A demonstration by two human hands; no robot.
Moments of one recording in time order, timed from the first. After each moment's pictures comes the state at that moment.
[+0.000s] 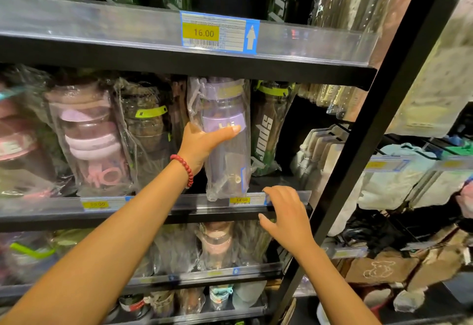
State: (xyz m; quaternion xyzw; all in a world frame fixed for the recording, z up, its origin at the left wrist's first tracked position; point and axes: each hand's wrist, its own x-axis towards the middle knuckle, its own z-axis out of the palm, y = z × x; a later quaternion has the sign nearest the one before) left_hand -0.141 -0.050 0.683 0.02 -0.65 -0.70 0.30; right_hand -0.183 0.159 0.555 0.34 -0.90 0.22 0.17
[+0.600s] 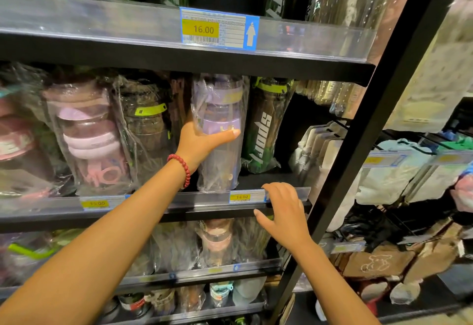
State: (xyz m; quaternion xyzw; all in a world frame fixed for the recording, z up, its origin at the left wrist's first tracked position) left_hand -0.140 -0.056 0.677 0.02 -0.70 -0.64 0.31; right_hand -0.179 0.152 0.552 0.31 -0.91 0.22 0.17
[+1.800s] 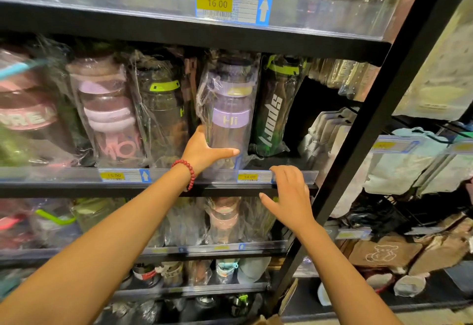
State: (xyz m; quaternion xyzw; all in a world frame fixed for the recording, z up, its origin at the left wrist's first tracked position) left_hand -0.122 -0.064 0.625 0.14 -0.81 -0.52 0.22; right_hand -0.172 0.151 0.552 0.32 -0.90 0.22 0.18
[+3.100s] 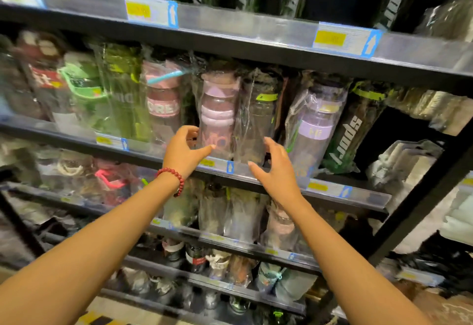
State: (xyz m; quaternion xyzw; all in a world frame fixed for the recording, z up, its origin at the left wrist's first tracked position) left_hand 0.043 -0.171 0.627 0.27 -0.76 -0.43 0.40; right_hand -0.078 0.000 0.618 0.44 -0.79 0.42 0.06
